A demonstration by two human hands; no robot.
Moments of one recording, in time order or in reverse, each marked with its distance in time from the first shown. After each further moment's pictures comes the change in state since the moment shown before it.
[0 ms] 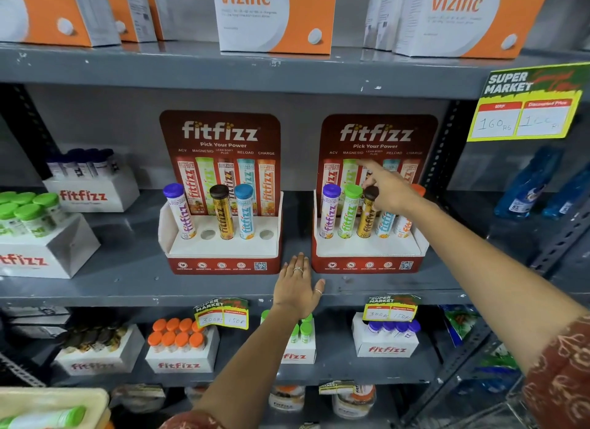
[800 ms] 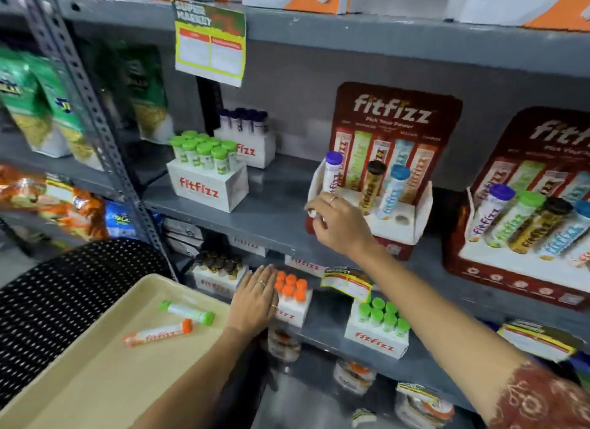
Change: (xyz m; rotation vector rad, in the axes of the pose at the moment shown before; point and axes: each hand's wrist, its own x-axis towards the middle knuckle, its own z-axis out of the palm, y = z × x) left_hand -0.196 -0.239 0.020 0.091 0.253 -0.208; right_hand -0.046 -0.231 0.215 -0.028 0.286 -0.919
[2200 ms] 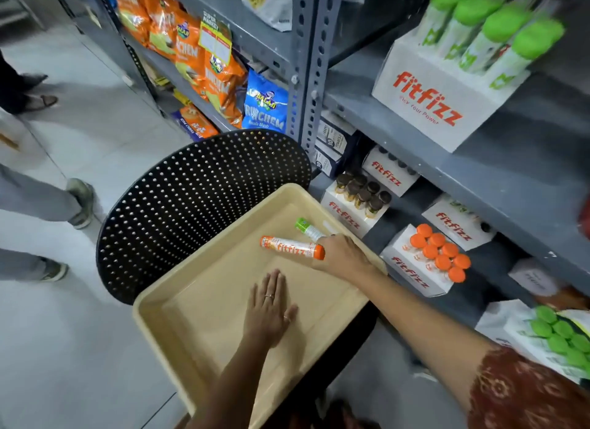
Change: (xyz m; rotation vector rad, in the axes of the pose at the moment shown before) left_hand -0.210 -0.188 0.125 -0.244 -0.480 -0.692; right_hand 0.000 -0.213 0.310 0.198 -1.099 0.185
